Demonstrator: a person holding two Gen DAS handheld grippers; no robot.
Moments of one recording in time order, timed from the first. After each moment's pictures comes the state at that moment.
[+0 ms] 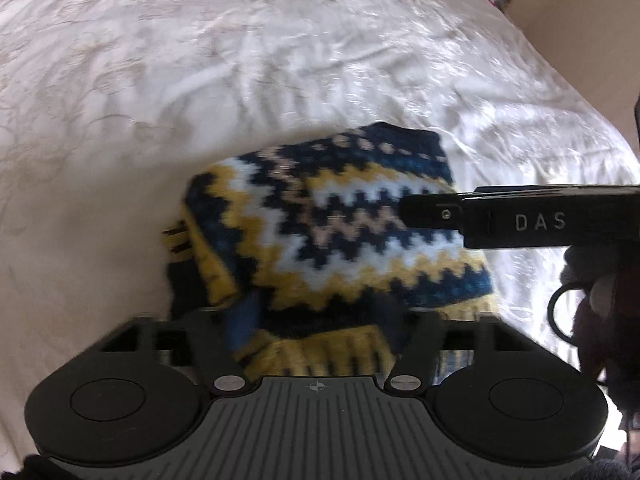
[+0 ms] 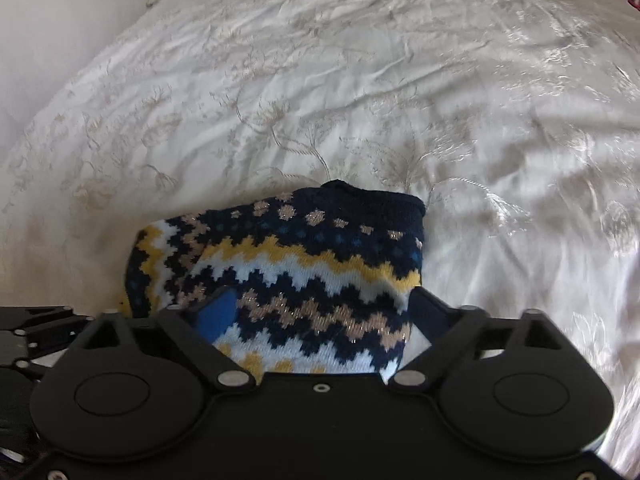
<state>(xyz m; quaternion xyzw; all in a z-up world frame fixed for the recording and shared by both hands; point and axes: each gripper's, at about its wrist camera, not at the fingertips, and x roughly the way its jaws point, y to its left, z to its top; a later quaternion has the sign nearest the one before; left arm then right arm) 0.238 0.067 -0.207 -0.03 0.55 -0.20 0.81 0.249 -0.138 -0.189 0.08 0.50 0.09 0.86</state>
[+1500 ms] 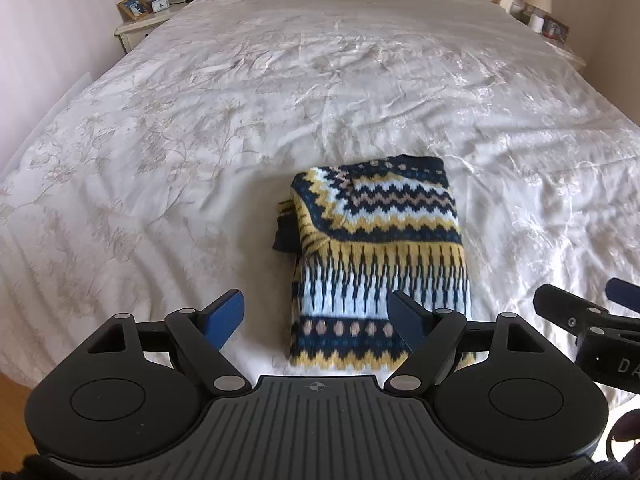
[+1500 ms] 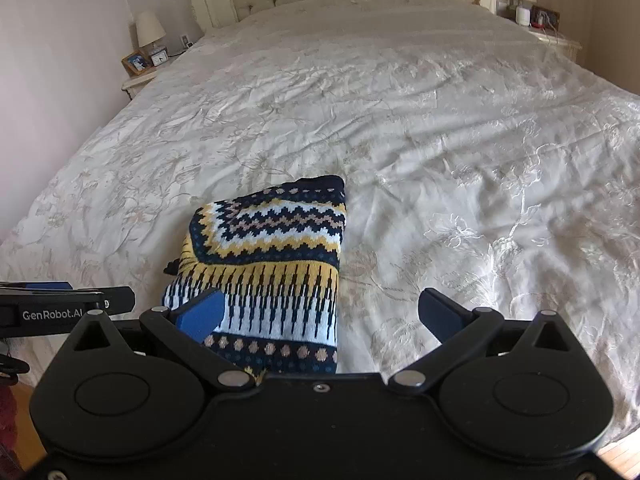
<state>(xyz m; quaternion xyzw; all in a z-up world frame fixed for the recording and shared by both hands) 0.083 0.064 -0.082 0.04 0.48 -0.04 0.87 0.036 -0.150 -0.089 0.11 0.40 -0.01 0.91</state>
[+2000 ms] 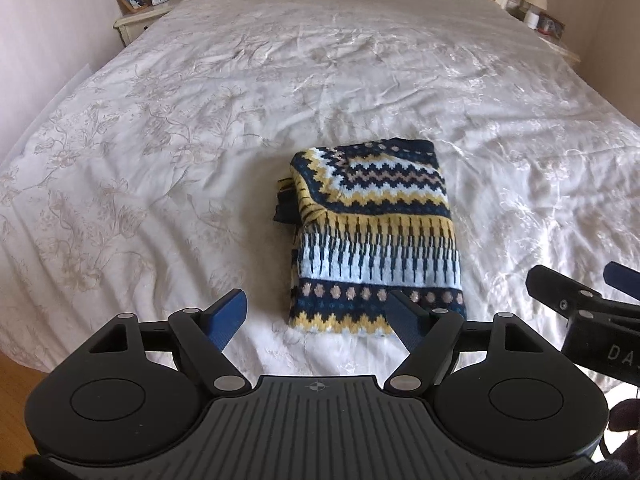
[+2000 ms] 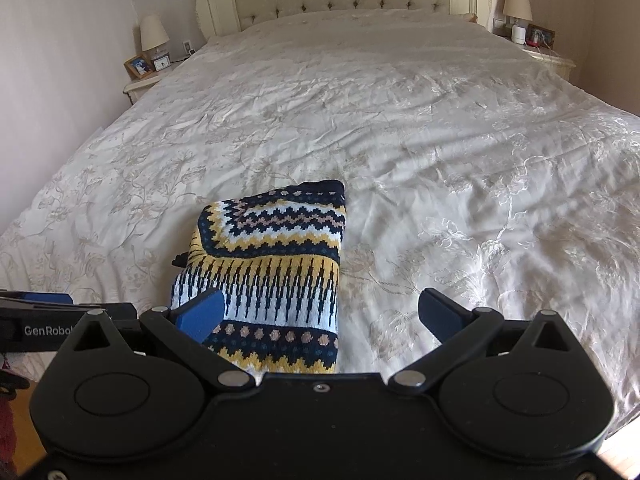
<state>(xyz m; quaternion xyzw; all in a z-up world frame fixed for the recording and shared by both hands) 0.054 0.071 -0.076 0.03 0.49 -0.04 0.87 0.010 -0.135 -0.079 0.09 0.38 -0.02 0.92</state>
